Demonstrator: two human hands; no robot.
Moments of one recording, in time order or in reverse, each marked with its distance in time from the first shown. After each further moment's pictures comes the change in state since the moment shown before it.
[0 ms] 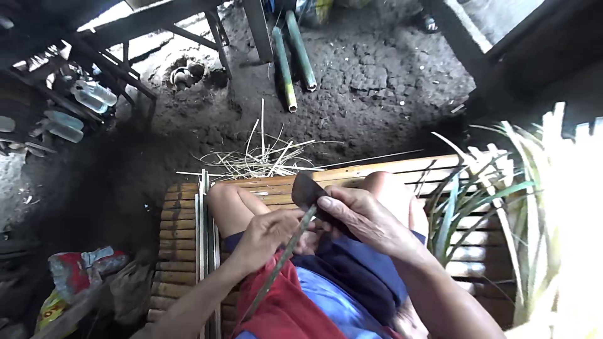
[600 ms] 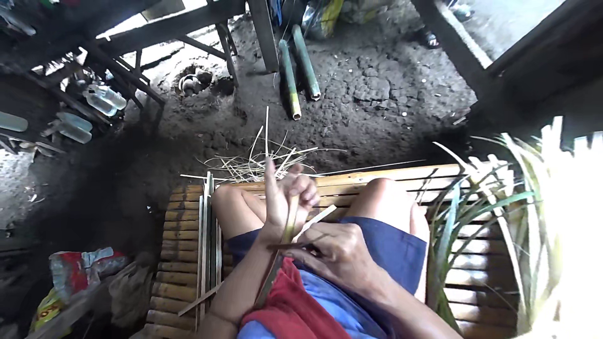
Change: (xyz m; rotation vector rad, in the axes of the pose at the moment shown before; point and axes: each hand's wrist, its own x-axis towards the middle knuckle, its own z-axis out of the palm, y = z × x) left_hand 0.064 -0.002 0.030 -0.792 0.158 -0.047; right_hand -0.015 0.019 0.059 -0.602 0.304 -0.561
